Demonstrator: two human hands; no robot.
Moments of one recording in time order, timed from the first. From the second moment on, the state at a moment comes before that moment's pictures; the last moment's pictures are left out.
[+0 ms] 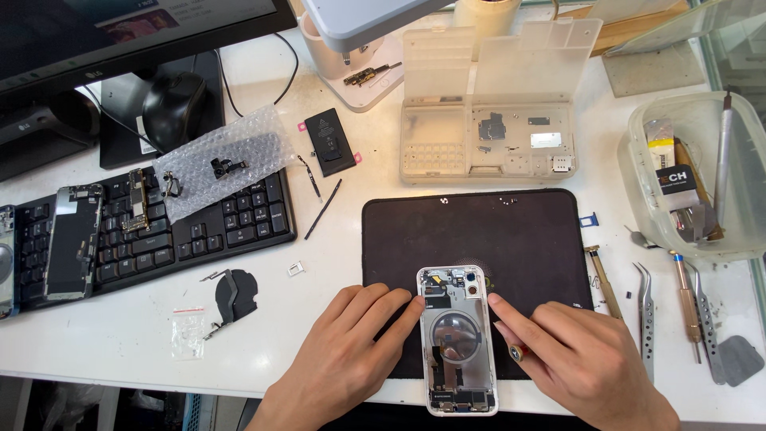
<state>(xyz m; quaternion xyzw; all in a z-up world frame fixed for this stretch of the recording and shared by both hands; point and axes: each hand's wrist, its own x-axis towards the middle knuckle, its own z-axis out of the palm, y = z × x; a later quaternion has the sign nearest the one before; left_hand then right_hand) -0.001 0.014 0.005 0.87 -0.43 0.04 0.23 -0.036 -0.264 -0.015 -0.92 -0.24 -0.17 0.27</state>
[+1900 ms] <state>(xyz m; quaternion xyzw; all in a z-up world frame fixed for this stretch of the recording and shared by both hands) -0.004 0.007 -0.011 0.87 -0.39 0.15 0.26 -0.058 -0.291 -0.008 -0.86 -0.11 -0.20 0.45</state>
